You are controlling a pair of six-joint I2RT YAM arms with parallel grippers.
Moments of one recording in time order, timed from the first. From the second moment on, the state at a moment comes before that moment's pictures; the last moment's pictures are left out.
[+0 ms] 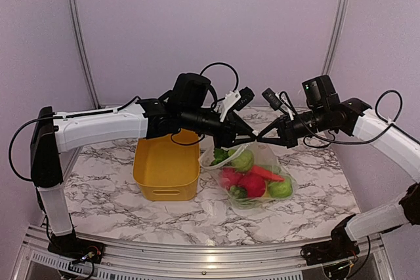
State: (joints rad) left arm -0.97 1.89 1.64 -0.12 0.54 0.07; right arm 0.49 1.26 1.18 -0.67 -0.80 -0.11
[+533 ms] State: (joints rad) left arm -0.96 1.89 1.64 -0.09 0.59 0.02; right arm 0.50 1.26 1.18 -0.67 -0.80 -0.11
